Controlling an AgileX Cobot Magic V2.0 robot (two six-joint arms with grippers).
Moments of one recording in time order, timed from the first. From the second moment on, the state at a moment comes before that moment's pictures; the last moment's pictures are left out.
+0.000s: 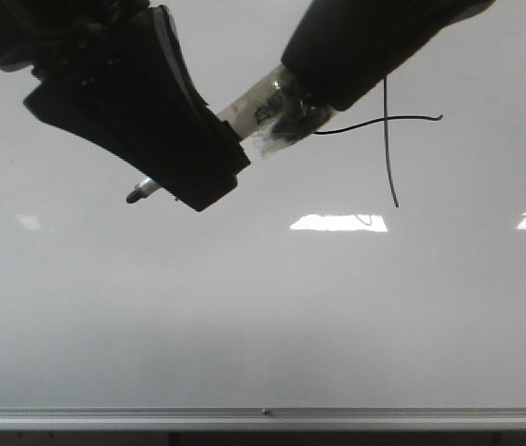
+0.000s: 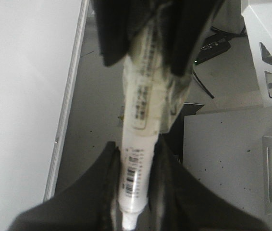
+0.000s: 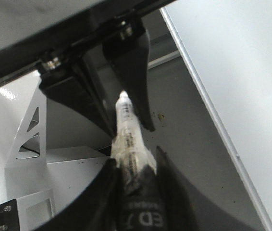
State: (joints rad) left arm -0.66 1.41 -1.09 -0.63 0.96 1.07; right arm 0.50 1.28 -1.05 0.75 0.97 -0.88
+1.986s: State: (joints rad) left arm 0.01 1.63 -0.97 0.05 0.41 -0.06; right arm 0.16 0.48 -0.55 0.68 0.74 -0.65
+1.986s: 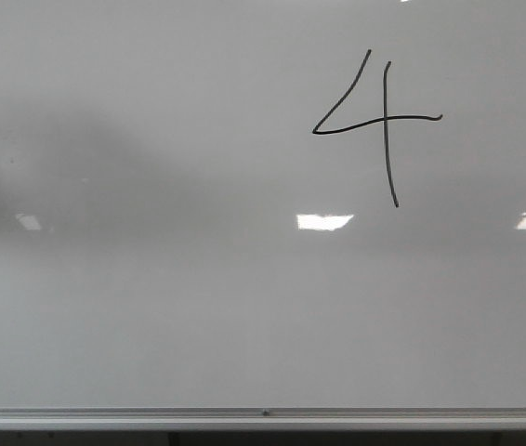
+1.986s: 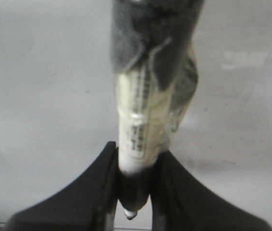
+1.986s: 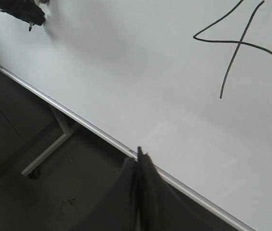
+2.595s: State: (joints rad) left arm 0.01 1.46 -0.91 0.05 0.40 0.01; right arm 0.16 0.48 -0.55 0.68 0.74 -0.65
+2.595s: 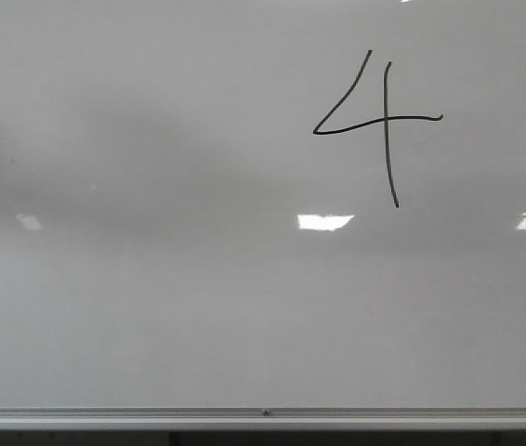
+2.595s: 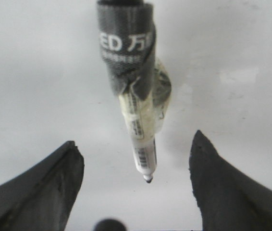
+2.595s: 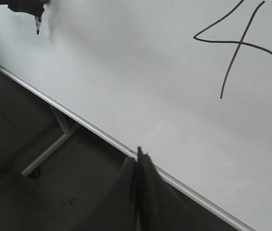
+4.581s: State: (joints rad) left arm 0.01 0.15 -0.24 -0.10 0.19 0.14; right arm 0.16 0.48 -0.55 0.68 0.74 -0.65
